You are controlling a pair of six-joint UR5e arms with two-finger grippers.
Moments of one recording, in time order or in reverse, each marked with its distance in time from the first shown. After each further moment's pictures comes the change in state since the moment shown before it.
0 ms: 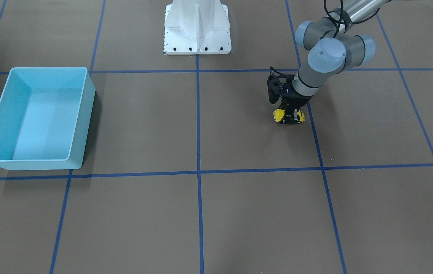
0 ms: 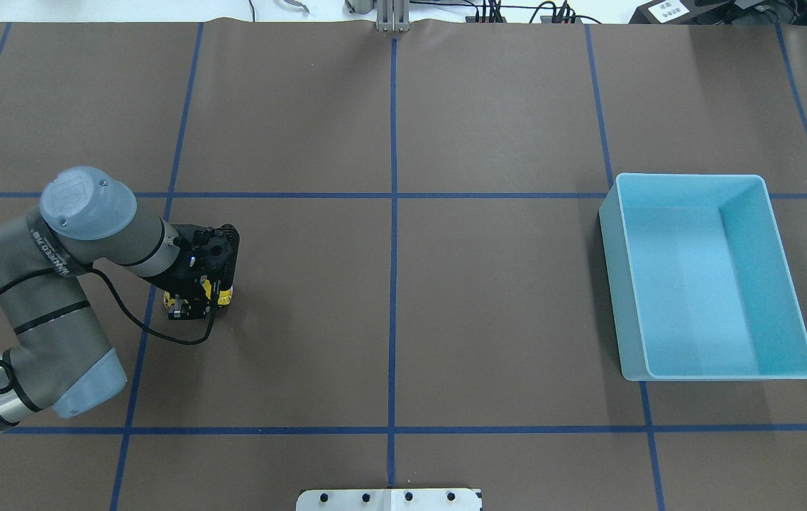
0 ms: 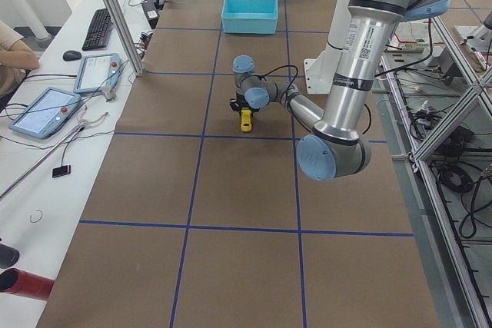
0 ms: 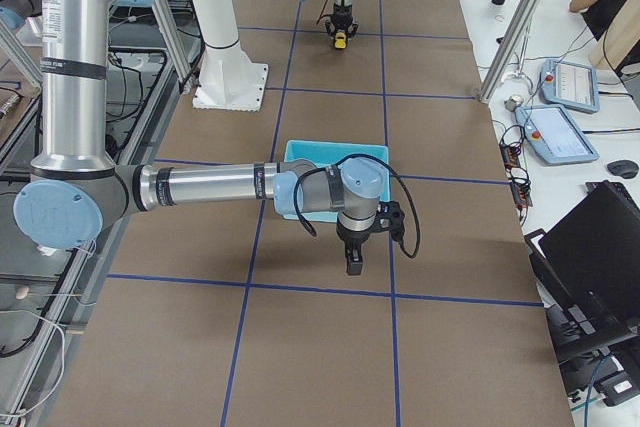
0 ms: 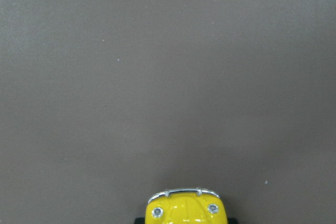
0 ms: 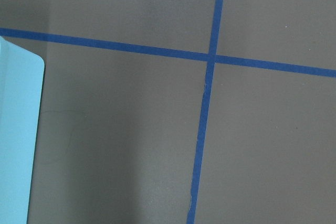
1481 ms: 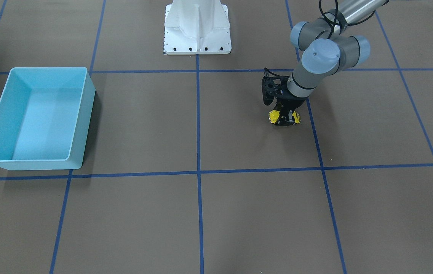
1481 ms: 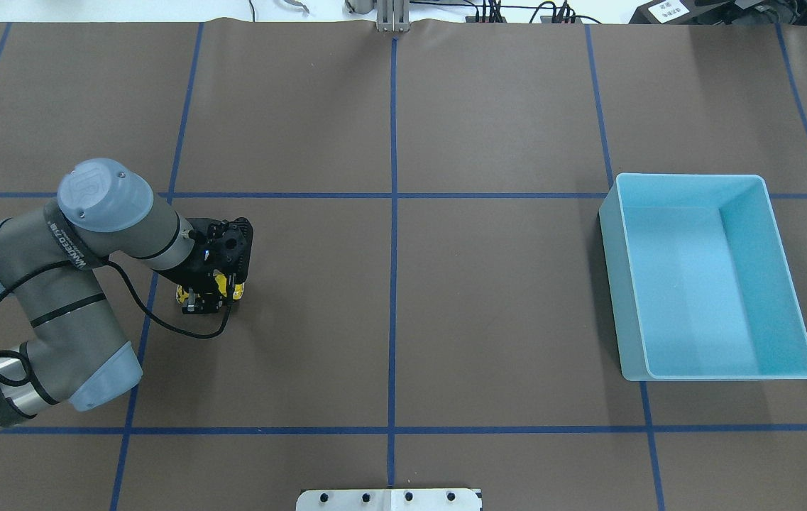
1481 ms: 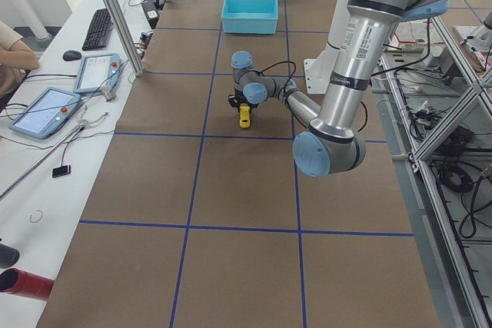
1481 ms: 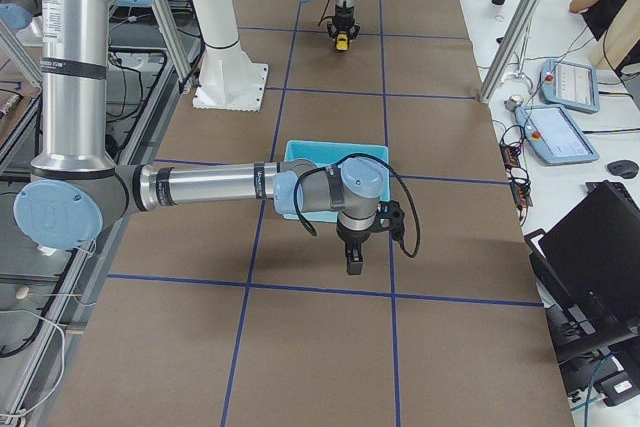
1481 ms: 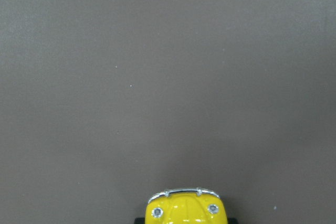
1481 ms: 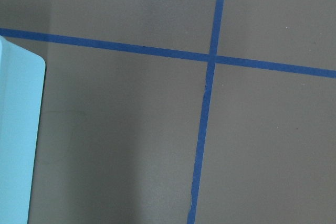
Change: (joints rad) left arm 0.000 -0.045 0.012 0.033 0.002 -0.008; right arm 0.000 0.000 0.002 0.000 0.000 0.000
